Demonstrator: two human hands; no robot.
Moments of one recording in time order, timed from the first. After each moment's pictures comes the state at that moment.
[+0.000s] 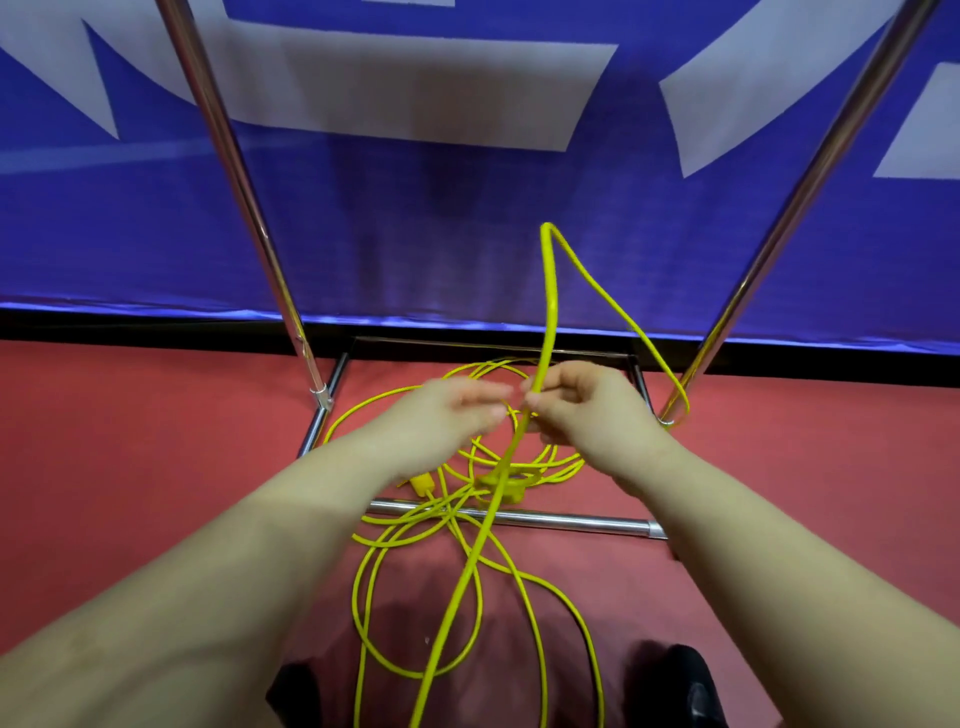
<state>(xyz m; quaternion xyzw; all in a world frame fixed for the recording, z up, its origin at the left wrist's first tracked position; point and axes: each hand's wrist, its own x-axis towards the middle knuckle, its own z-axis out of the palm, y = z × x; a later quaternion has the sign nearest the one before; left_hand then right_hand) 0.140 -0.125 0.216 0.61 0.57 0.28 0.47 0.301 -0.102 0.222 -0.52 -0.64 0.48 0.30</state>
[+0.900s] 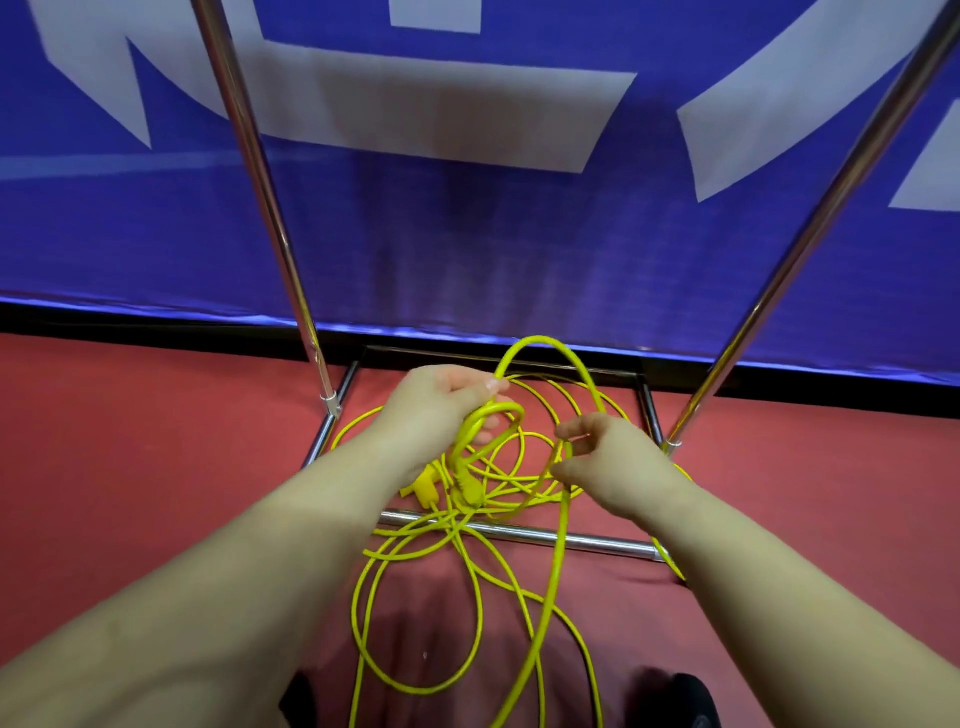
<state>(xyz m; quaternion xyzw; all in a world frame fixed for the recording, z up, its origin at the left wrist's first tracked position) 0.142 -0.120 0.226 0.45 0.58 0.45 0.52 0.311 -0.109 0.216 -0.63 -0.68 0.35 0.12</state>
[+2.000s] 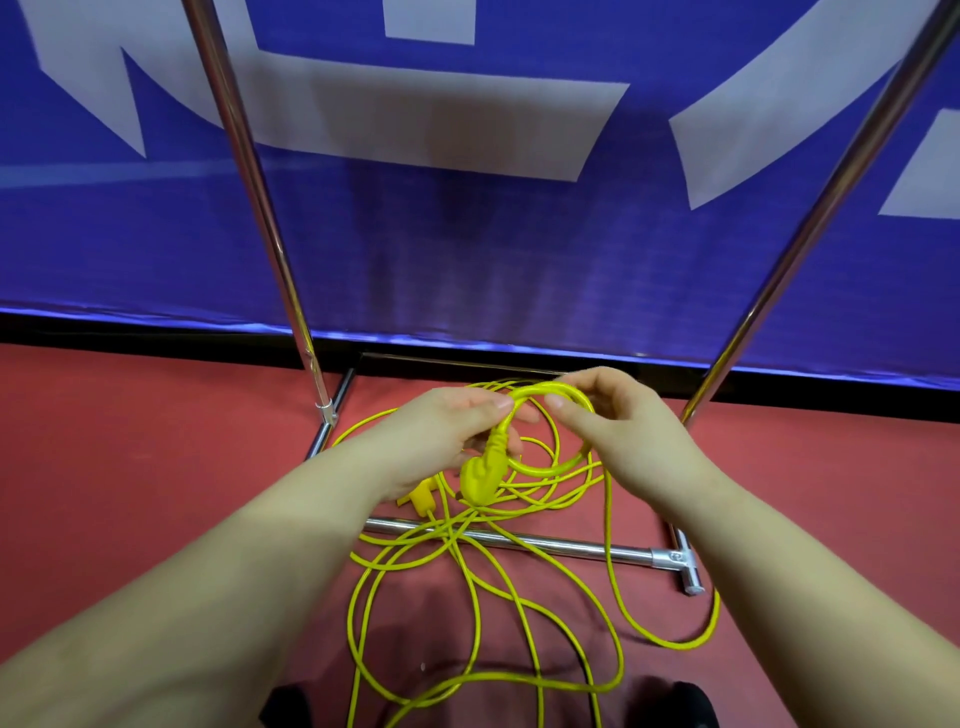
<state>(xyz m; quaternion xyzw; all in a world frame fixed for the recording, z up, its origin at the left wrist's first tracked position) 0.139 -0.129 0.237 0.51 0.50 0.35 0.61 0.317 -0.102 0.237 -0.52 -0.66 0.44 0.34</state>
